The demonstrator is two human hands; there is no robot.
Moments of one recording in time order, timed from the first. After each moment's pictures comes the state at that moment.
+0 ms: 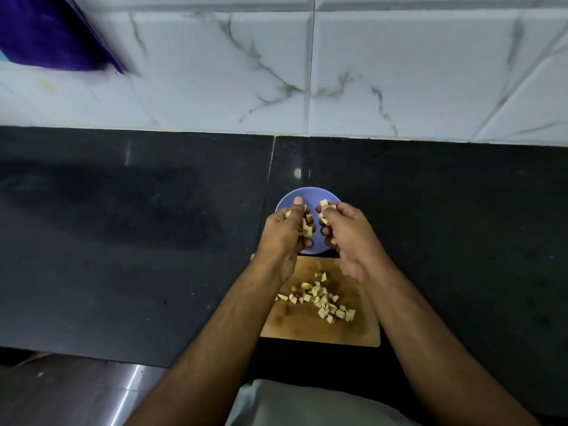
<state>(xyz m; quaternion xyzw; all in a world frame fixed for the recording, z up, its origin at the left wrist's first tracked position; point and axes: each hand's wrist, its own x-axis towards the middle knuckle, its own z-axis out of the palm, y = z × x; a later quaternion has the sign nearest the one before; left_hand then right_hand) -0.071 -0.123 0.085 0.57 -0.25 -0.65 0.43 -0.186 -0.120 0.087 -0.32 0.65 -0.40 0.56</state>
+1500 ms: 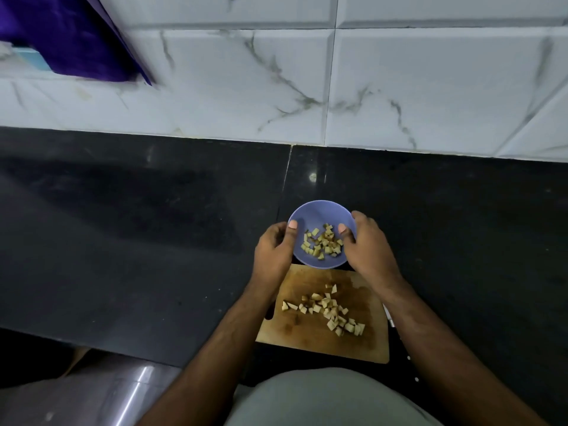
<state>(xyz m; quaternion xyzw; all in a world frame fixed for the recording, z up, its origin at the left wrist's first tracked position) -0.030 -0.117 0.046 0.65 -0.43 -0.48 0.41 -0.211 -0.136 0.055 -0.60 0.72 -0.21 0.27</state>
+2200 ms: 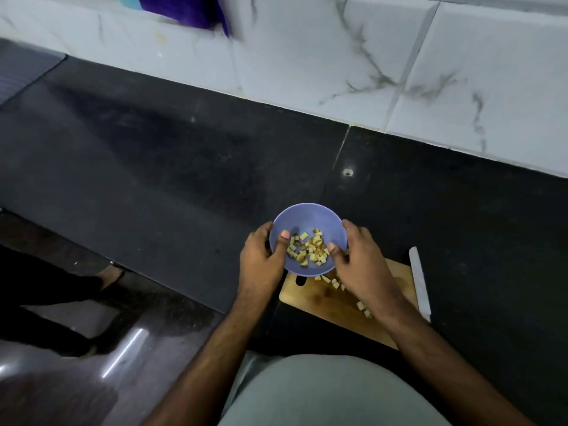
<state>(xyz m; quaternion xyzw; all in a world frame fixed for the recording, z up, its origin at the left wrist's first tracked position) 0.045 -0.025 0.036 0.73 -0.41 -0.34 0.44 -0.139 -0.076 0.052 -0.71 0.61 -0.13 0.31</state>
